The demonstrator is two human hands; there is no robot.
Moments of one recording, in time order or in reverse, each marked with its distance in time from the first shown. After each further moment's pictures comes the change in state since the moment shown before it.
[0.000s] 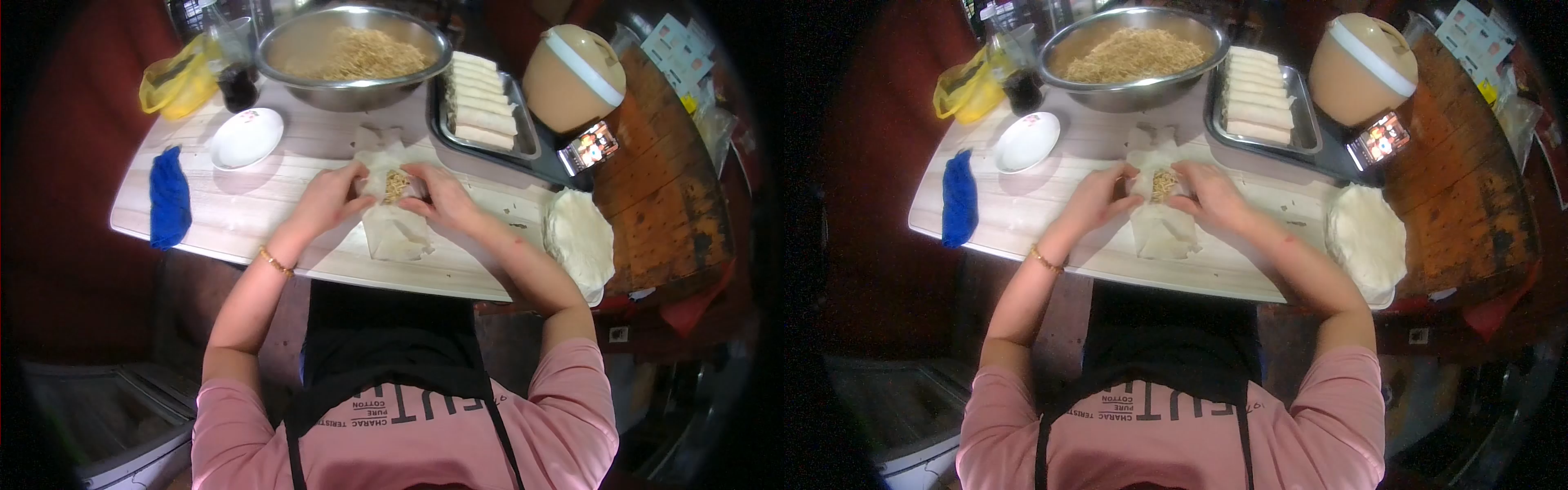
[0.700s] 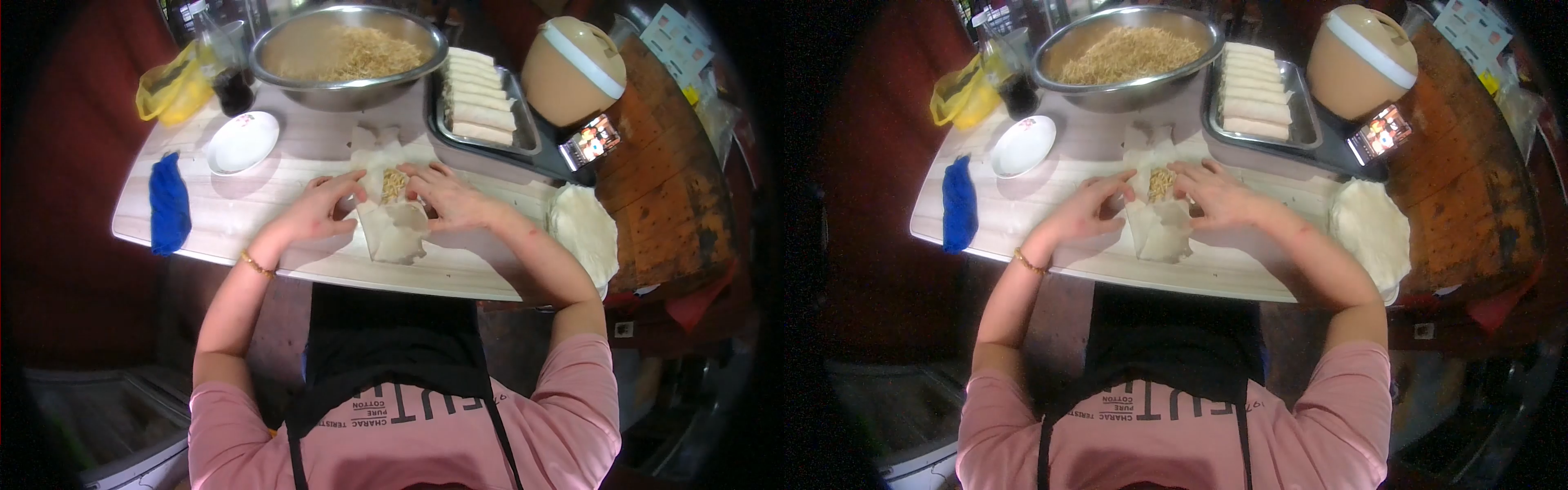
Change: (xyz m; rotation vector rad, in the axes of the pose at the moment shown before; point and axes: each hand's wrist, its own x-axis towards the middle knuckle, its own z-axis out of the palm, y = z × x) left_hand -0.012 -0.006 -0.018 -0.091 -0.287 0.017; right_hand 0.001 0.003 -0.031 -0.144 -0.388 -0.205
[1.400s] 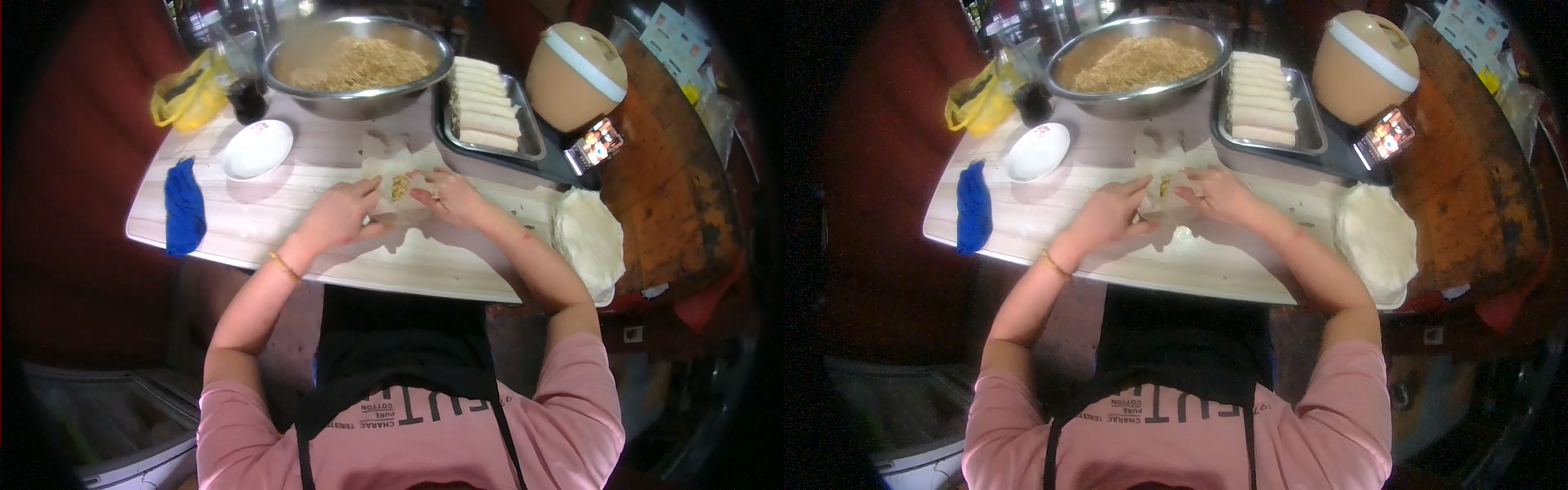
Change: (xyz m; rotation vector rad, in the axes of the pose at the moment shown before) left_hand 0.008 0.012 0.020 0.531 0.218 0.233; right_hand 0.016 0.009 0.024 -0.011 0.289 0.111
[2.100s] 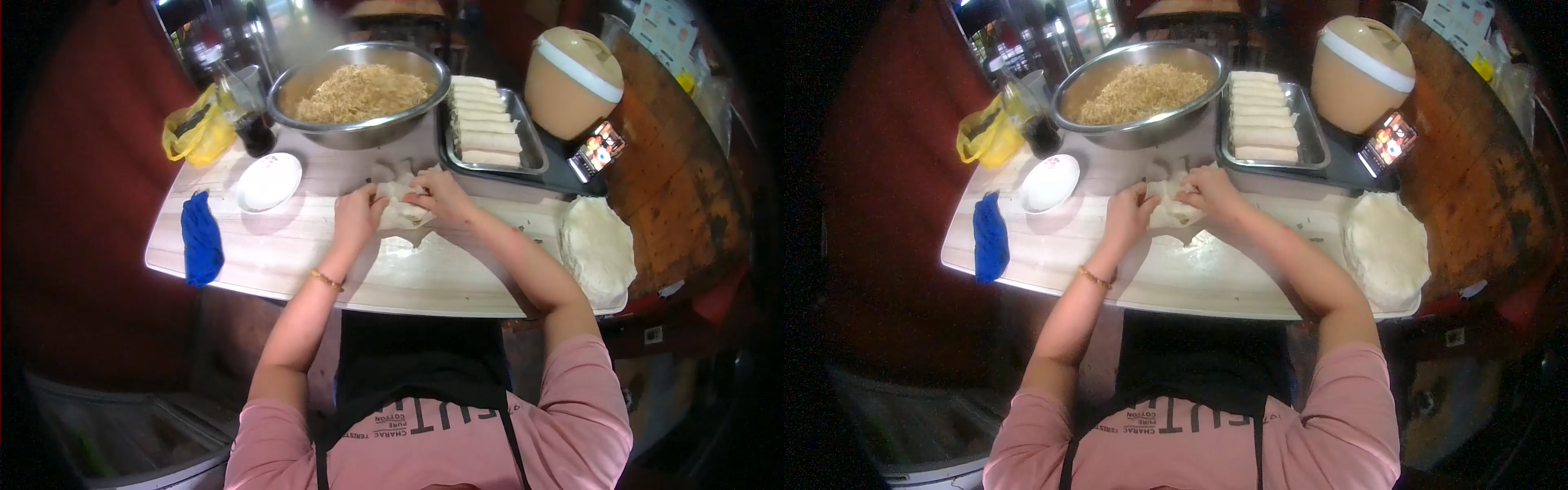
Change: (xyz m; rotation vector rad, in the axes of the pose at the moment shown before) left_hand 0.041 -0.019 0.031 -0.239 0.164 -0.623; right_hand 0.043 0.027 0.016 0.211 0.071 0.180
